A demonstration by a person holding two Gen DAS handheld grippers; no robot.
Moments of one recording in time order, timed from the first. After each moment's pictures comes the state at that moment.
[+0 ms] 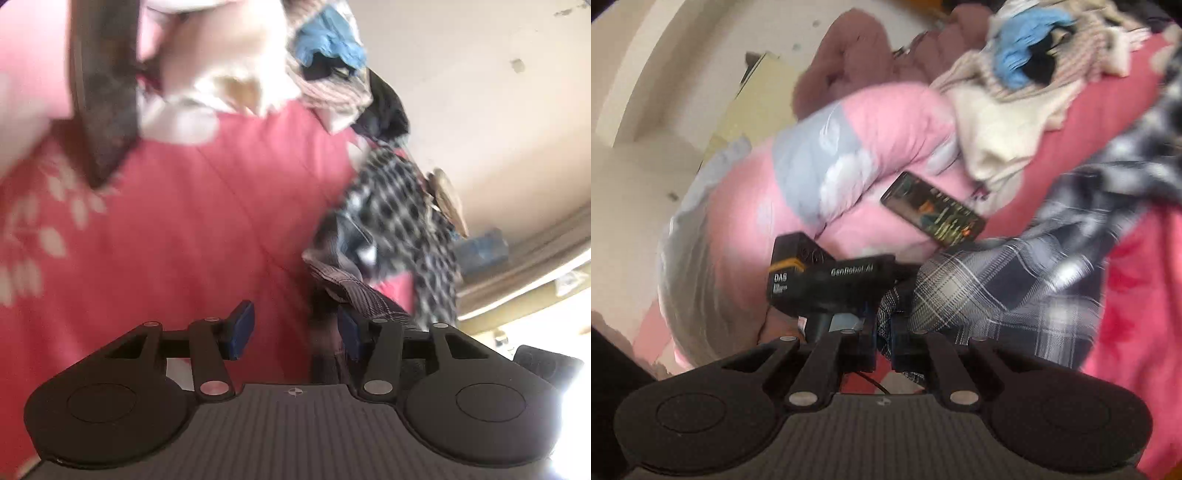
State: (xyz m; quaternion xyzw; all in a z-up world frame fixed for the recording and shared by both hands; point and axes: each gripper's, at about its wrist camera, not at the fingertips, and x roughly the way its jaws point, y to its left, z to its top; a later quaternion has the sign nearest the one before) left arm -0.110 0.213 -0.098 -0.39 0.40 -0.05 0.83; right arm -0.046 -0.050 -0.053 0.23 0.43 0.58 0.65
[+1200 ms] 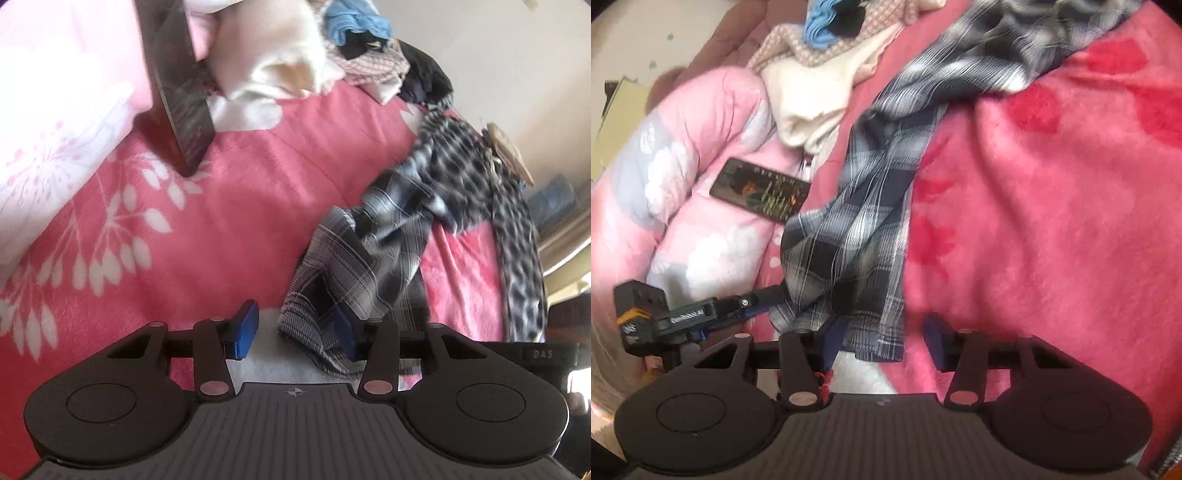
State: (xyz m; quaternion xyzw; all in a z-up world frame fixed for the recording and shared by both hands) left arm -0.151 0.206 -0.110 -0.24 0.45 0.01 0.86; right arm -0.021 -0.094 -0.138 0.22 0.55 0.37 0.71
